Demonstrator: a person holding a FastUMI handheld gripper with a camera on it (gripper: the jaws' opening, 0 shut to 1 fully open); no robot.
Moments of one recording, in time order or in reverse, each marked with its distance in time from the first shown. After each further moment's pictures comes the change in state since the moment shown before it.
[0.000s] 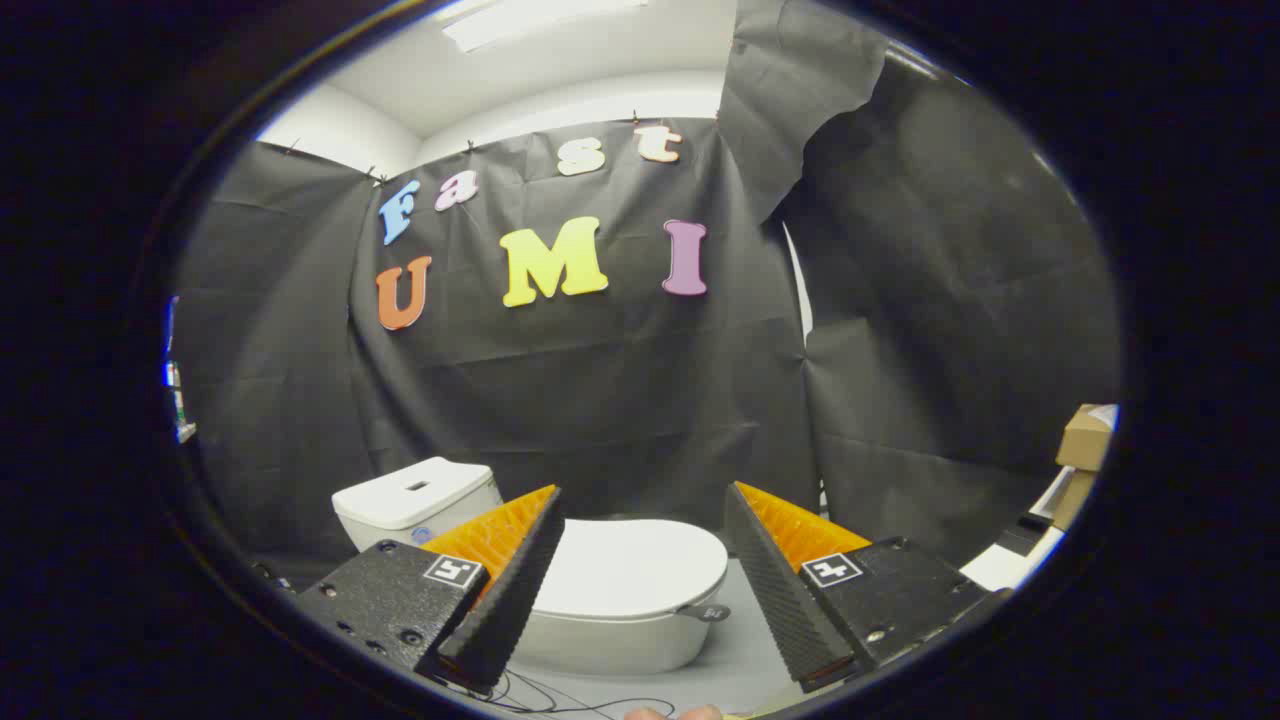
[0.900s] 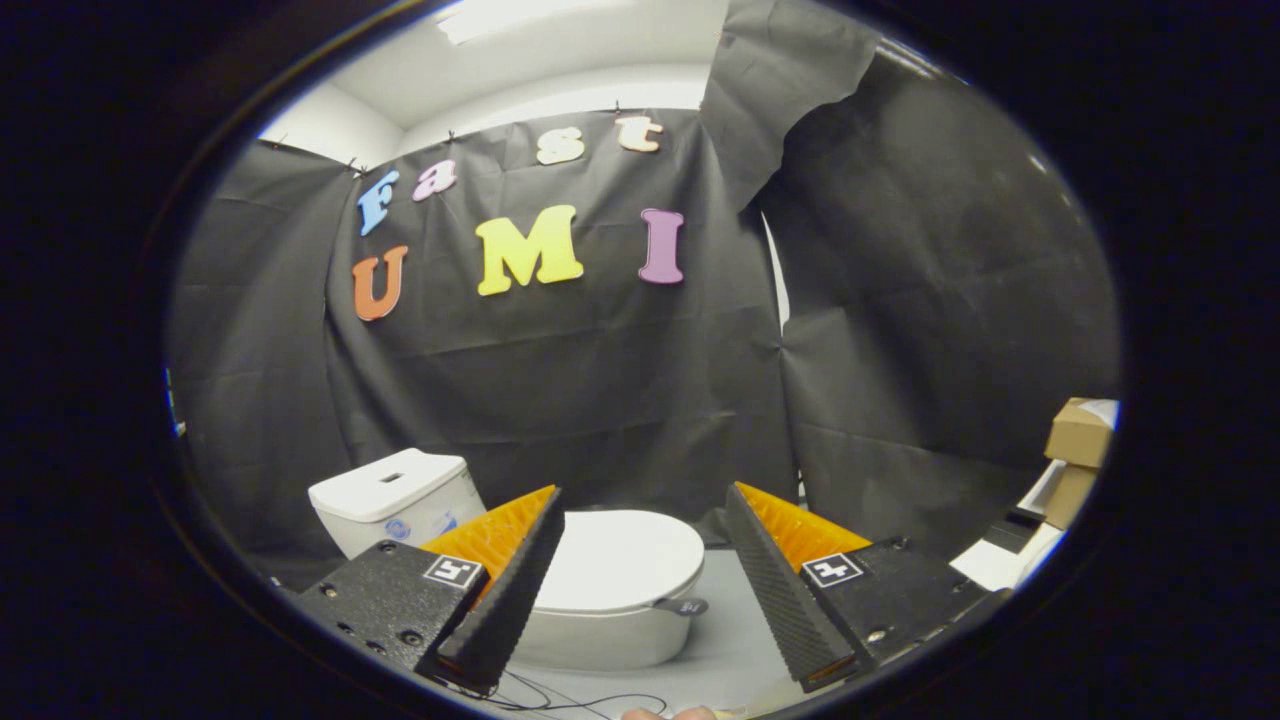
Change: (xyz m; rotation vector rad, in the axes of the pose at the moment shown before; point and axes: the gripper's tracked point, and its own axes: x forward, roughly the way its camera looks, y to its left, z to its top) arm 0.006 -0.017 -0.016 0.009 0.041 -0.057
